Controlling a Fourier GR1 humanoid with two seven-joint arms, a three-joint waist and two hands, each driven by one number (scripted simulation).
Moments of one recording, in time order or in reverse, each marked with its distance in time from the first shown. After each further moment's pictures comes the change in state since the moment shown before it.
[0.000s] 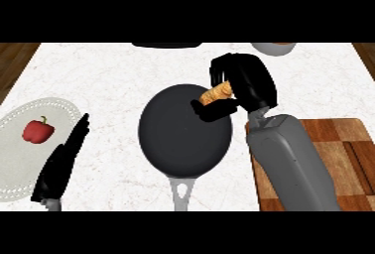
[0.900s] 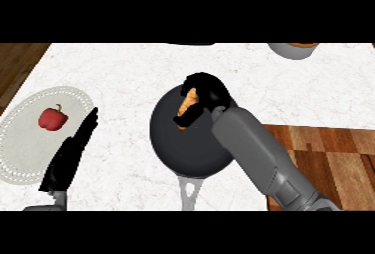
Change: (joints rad) left arm -0.056 -0.006 -0.017 0.028 -0.007 -0.038 -0.010; right arm -0.234 0.047 0.200 0.709 -0.444 -0.223 -0.028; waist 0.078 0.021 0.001
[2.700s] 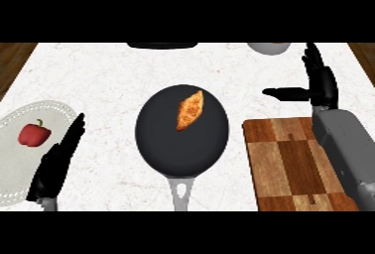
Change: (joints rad) left arm 0.050 -0.005 0.064 -0.016 -0.003 0.011 0.012; right arm 0.206 -0.369 -0.367 0.055 -0.621 -0.117 -0.631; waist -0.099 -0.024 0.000
